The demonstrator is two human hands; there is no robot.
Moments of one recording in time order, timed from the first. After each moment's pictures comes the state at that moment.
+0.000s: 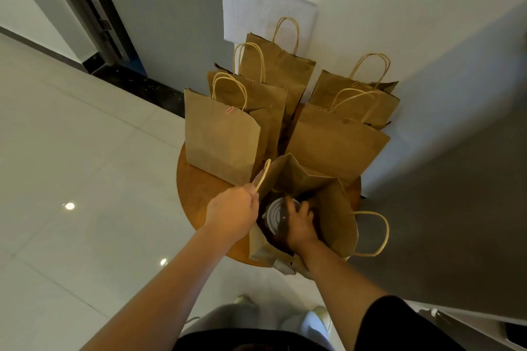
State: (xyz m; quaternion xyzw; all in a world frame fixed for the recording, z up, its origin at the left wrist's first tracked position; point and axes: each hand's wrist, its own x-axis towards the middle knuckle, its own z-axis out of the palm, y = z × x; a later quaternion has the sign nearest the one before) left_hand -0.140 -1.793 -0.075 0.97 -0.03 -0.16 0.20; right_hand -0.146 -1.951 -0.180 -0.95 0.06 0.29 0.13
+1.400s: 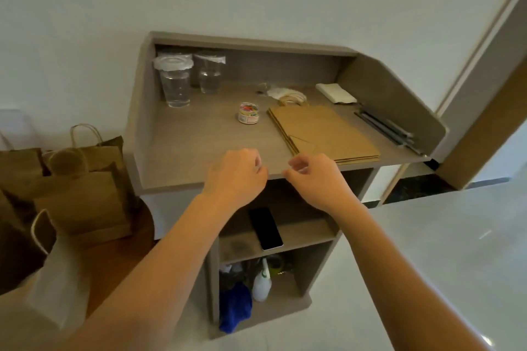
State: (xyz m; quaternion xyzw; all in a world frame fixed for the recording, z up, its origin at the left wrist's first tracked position) left_hand -0.388 -2.208 0.138 0.88 -0.39 -0.04 0.25; right_hand -0.490 -2.321 0.144 -0.91 0.27 -0.13 0.29
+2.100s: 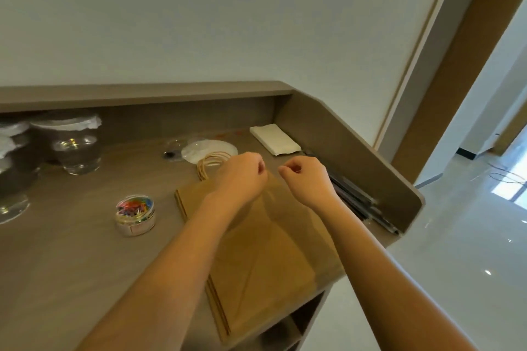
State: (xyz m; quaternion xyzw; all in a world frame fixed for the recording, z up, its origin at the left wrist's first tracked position) left_hand -0.281 -2.532 0.166 0.83 -0.50 -0.02 0.26; right_hand -0.390 -2.612 0.161 -0.84 0.38 -0.25 0.29
